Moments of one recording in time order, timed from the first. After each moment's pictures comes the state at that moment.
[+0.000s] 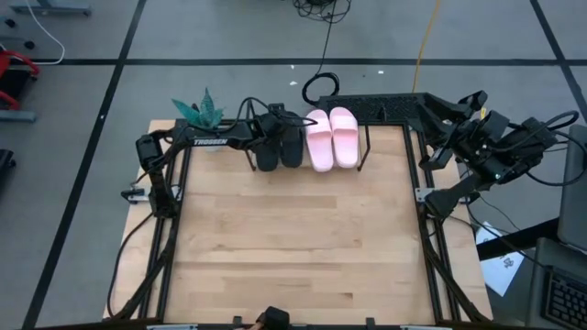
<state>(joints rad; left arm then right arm) 0.44 1.84 1.28 -0.14 -0.39 0.73 0.51 0.90 1.26 0.45 0.97 -0.75</state>
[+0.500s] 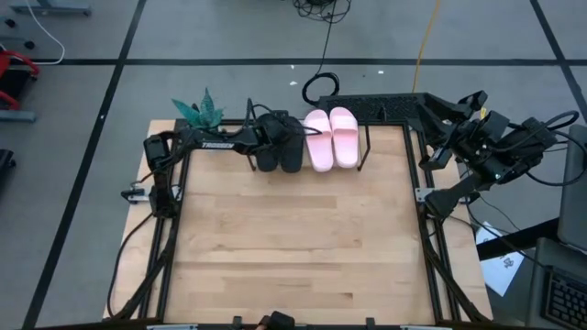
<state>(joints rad) 0.40 1.90 1.28 -0.15 -0.45 0.77 0.51 0.90 1.26 0.45 0.97 -0.75</state>
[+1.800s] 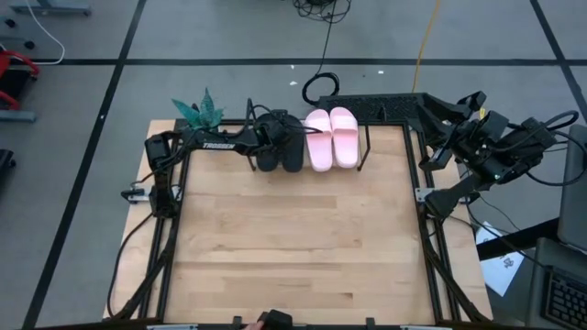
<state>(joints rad) 0.40 1.91 1.28 -0.10 -0.50 0.74 0.51 0.90 1.26 0.44 0.97 -0.72</state>
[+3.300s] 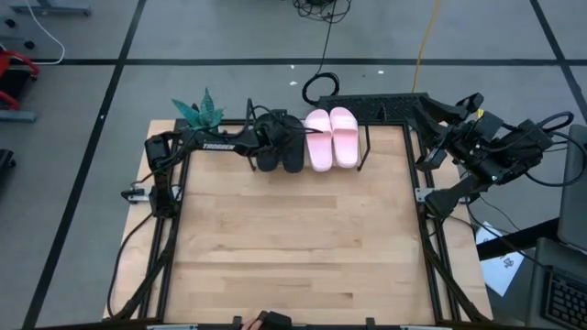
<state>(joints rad) 0.39 1.91 1.28 -0.10 -0.54 0.72 0.51 0.91 1.26 0.42 1.03 -0.72</state>
